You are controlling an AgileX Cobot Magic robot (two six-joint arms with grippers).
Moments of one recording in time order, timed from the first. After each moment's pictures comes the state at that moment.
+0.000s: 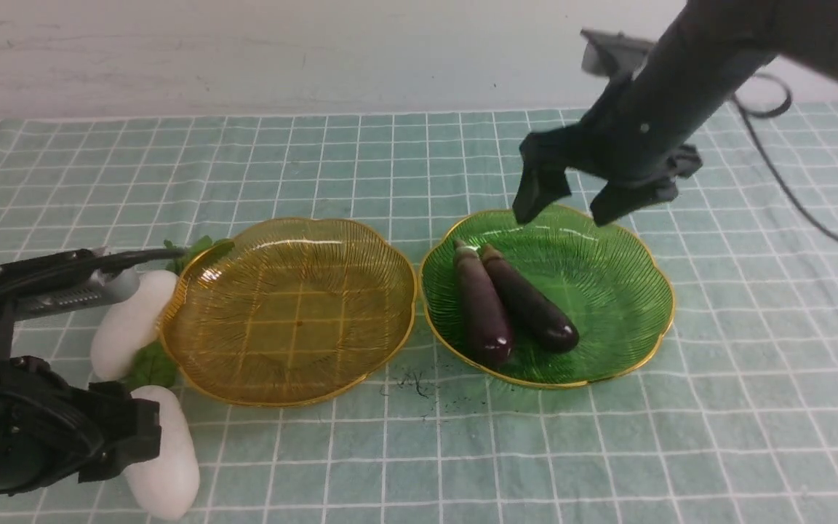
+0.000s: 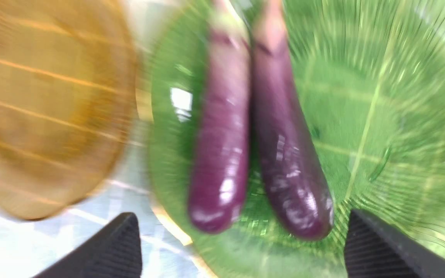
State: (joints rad) right arm 0.32 1.90 -1.84 0.32 1.23 0.01; left arm -0.08 1.05 -0.68 -0.23 0.79 -0.04
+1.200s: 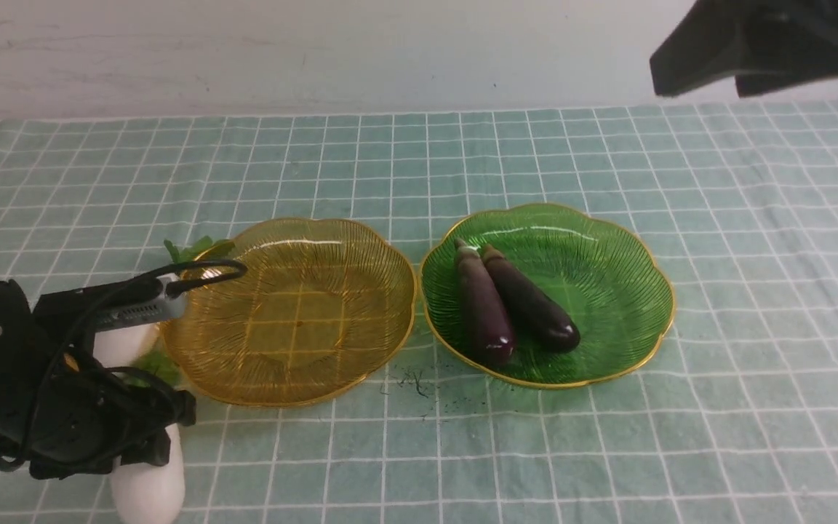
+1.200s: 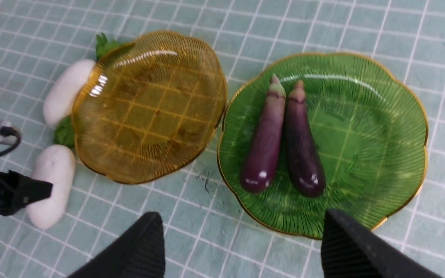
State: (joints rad) right arm 0.32 1.40 -1.64 0.28 1.27 0.01; left arm -0.08 1.43 -0.74 -0.05 0.67 -0.20
